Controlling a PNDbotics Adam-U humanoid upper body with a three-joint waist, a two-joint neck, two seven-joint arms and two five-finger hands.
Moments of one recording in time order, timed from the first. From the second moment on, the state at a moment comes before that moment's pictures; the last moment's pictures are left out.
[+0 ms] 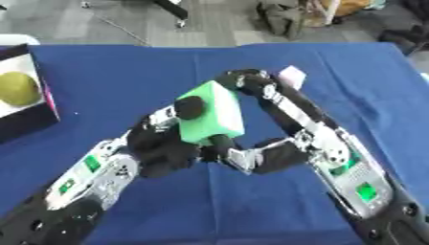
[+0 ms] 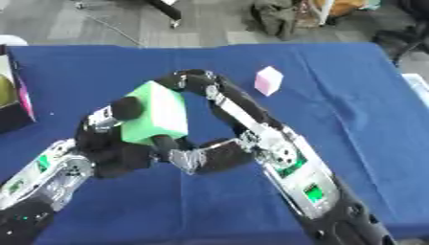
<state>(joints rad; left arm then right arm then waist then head) -0.63 0.33 -0.68 -1.67 0.93 0.34 -0.43 -0.35 -0.27 0.40 -1.98 0.20 -0.29 0.22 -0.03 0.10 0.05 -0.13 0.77</state>
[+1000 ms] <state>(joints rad) -0.63 0.32 -0.69 -1.67 0.93 0.34 -0.28 -0.35 -0.28 0.35 -1.97 0.27 -0.38 0.25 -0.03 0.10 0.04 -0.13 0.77</state>
